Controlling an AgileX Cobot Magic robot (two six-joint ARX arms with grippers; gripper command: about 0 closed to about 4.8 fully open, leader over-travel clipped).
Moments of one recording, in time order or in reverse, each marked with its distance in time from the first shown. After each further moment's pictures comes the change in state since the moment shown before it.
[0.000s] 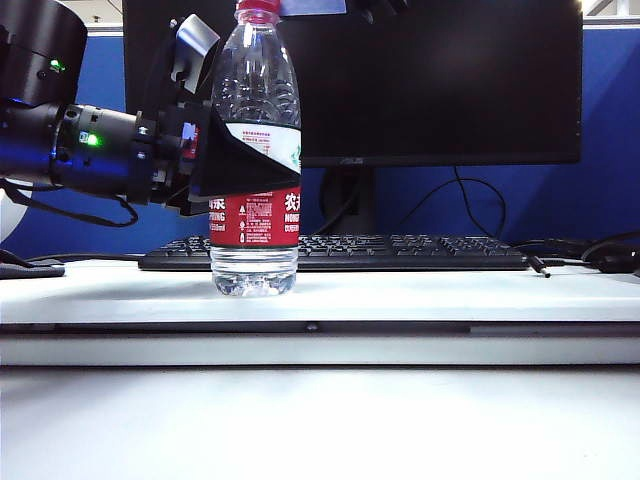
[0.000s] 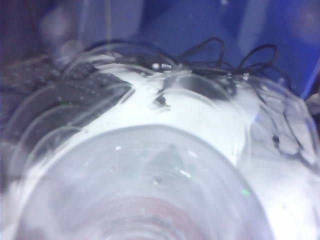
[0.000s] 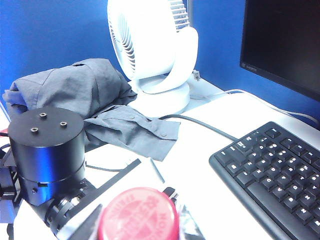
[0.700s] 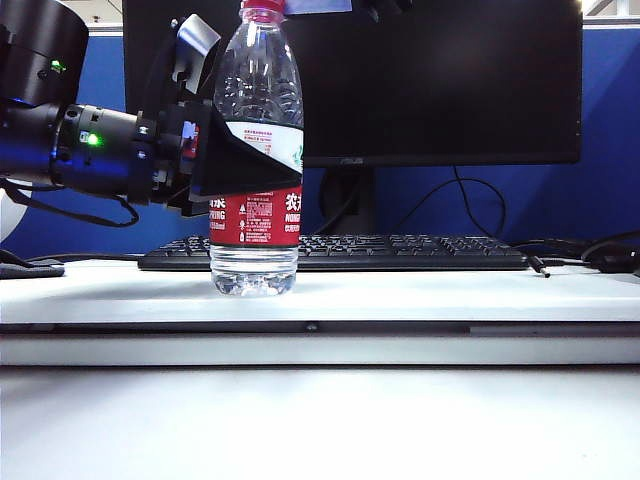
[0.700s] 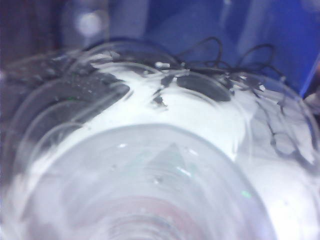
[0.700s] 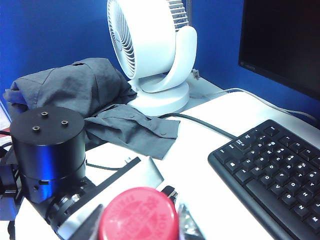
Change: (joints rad) left arm -0.001 0.000 0.000 -0.011 0.003 0.000; right arm -0.007 -0.014 -0.005 0.002 0.000 0.005
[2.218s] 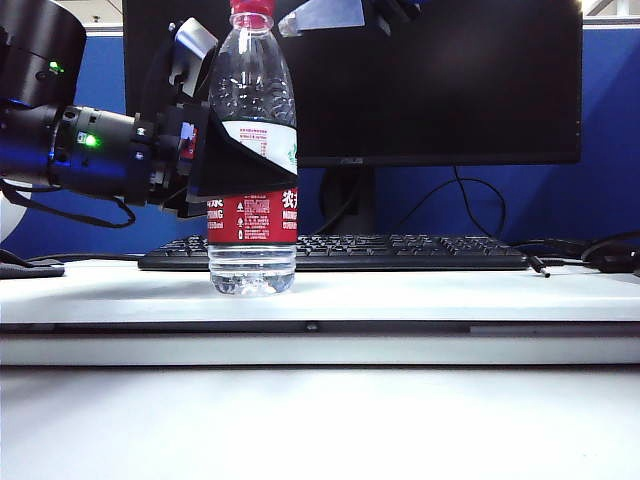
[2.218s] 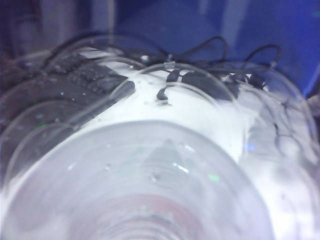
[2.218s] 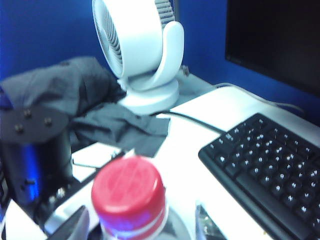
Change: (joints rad) left arm 0.004 0.000 0.000 -0.006 -0.003 -0.008; right arm -0.003 0.003 -0.011 0.042 0.027 0.042
